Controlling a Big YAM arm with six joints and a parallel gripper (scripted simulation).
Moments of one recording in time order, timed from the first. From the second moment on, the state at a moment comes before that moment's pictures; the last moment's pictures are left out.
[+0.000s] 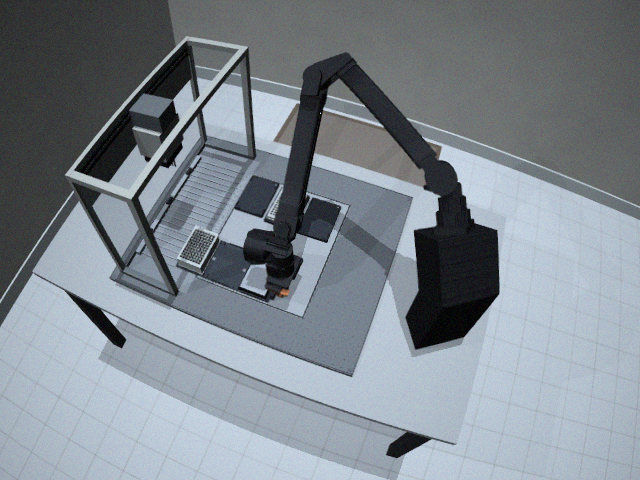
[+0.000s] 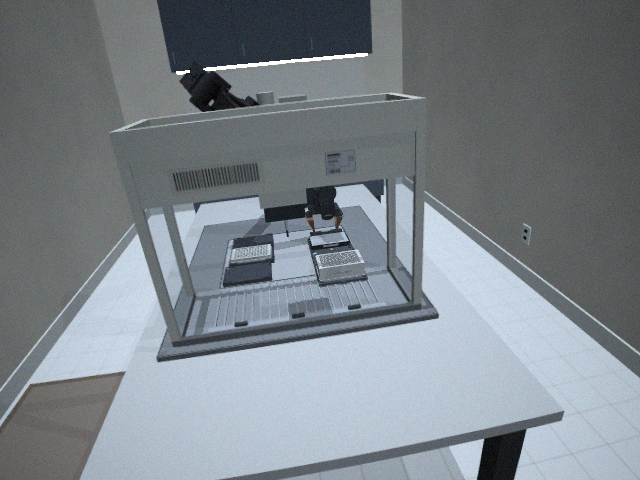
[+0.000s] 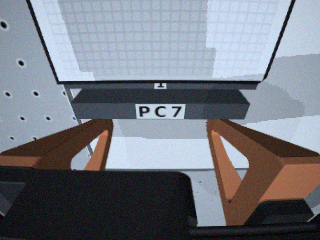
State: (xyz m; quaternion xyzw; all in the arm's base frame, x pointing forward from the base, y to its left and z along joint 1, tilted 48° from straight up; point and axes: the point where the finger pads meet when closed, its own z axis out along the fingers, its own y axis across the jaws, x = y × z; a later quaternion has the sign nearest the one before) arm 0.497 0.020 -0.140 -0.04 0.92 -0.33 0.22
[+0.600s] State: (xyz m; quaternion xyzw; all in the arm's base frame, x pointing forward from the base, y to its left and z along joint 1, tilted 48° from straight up) arm 0.511 0.024 -0.134 -0.04 0.92 -0.33 0.22
